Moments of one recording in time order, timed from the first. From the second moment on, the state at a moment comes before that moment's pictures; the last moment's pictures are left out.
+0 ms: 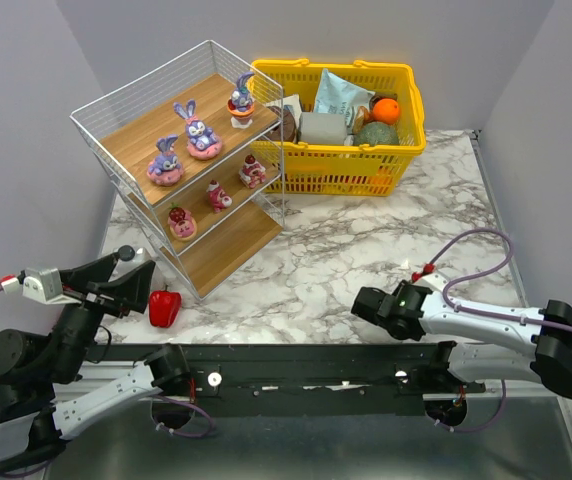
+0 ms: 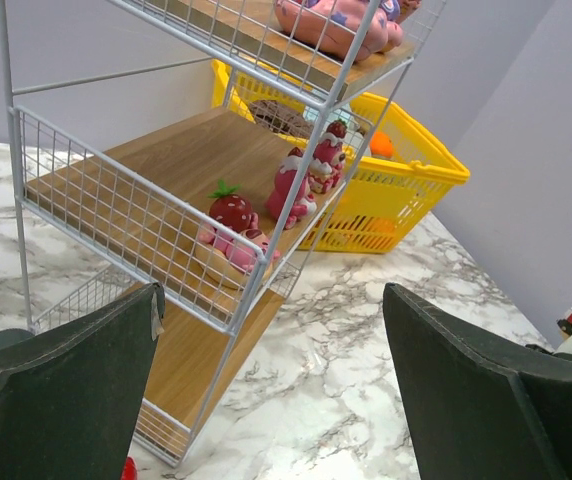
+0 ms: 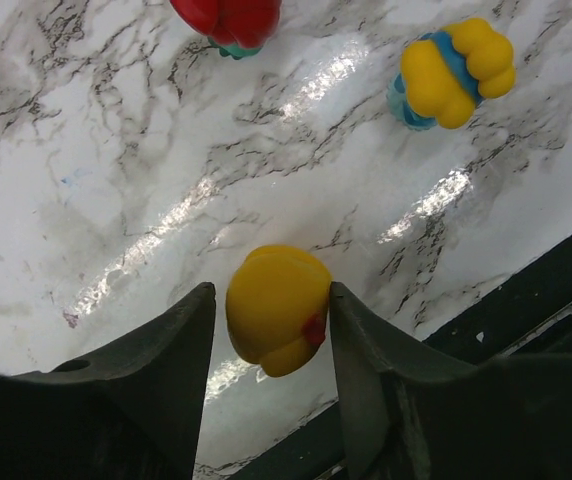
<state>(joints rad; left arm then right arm) -1.08 0.01 0.96 -0.70 -0.72 -0.21 1.03 1.15 0.57 -1.04 0.74 1.77</state>
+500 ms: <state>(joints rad) -1.08 0.01 1.00 -0.70 -0.72 -0.21 1.02 1.30 0.77 -0.86 0.69 1.42</state>
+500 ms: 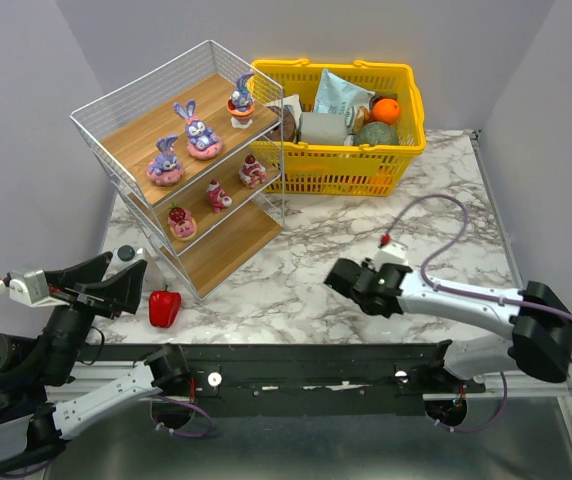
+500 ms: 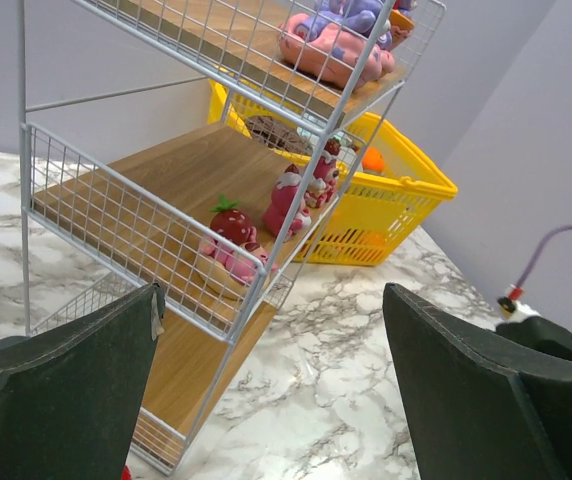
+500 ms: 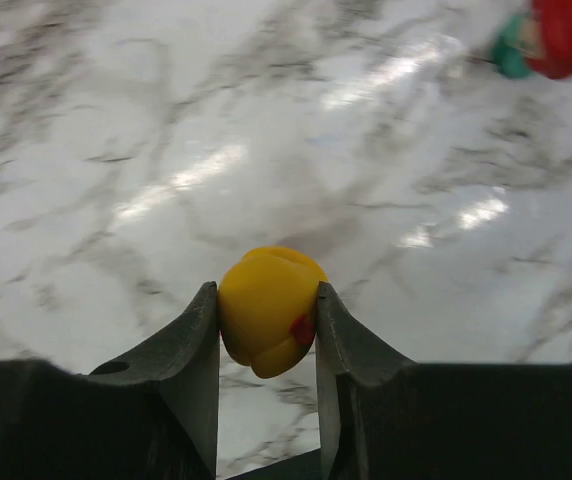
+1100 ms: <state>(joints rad) -1.08 0.01 1.06 -0.75 -0.73 -0.22 1.20 2.01 1.49 -0.60 0.47 0.88</state>
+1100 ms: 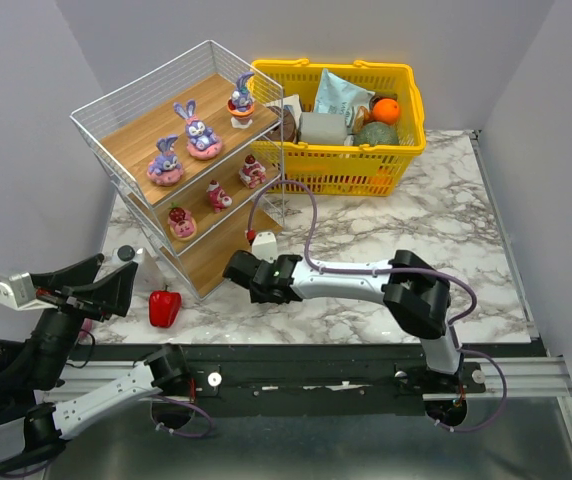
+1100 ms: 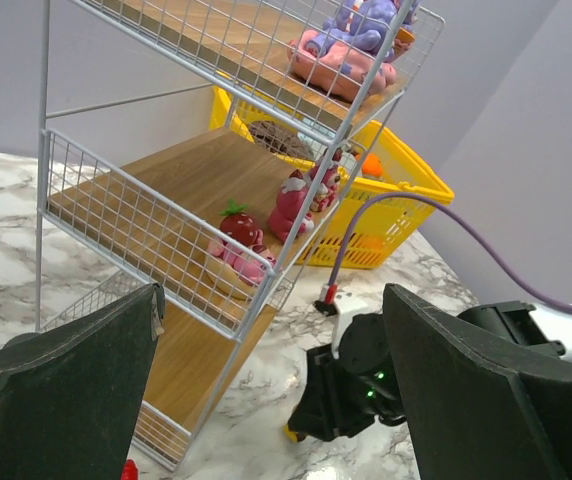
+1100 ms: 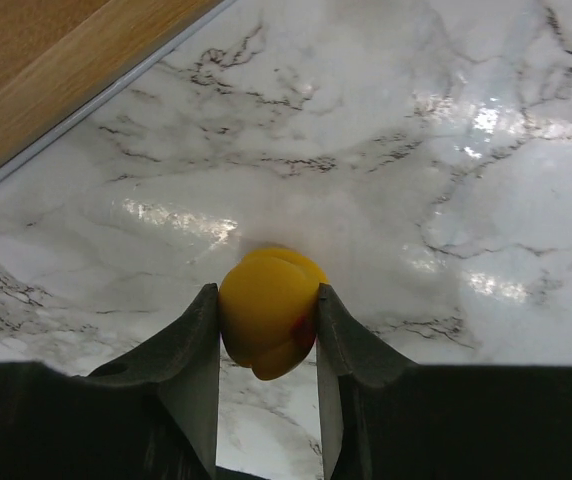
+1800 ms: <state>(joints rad) -1.08 0.01 1.06 -0.75 -0.73 -0.23 1.21 2.04 1.50 -0.55 0.43 0.81</state>
